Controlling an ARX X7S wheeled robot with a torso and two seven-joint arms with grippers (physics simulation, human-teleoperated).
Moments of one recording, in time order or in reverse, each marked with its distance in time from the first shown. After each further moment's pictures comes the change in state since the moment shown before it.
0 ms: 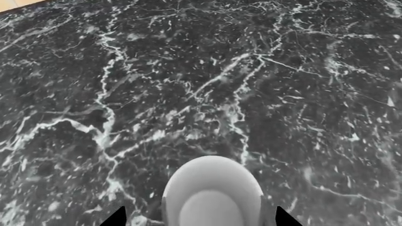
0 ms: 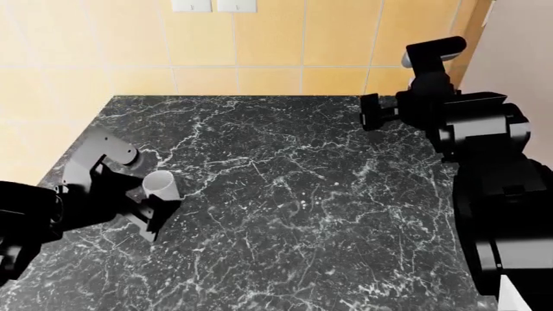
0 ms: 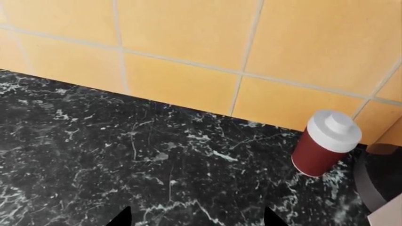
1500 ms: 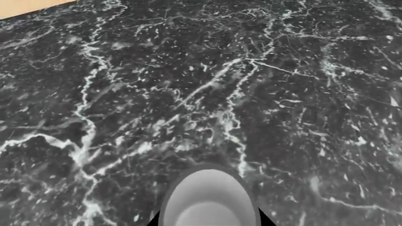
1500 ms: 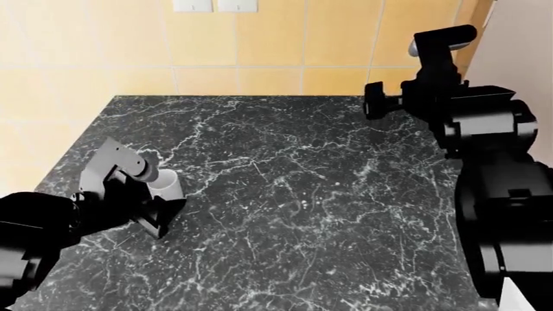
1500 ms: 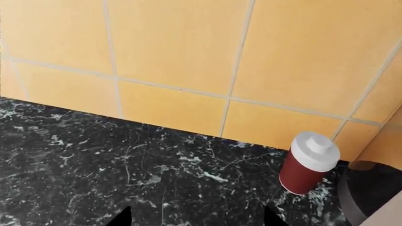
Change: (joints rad) left arm 0.067 0.035 0.010 -0.119 -0.002 0.243 -0.002; right arm -0.023 0.015 0.051 -0.103 -0.011 0.018 0.039
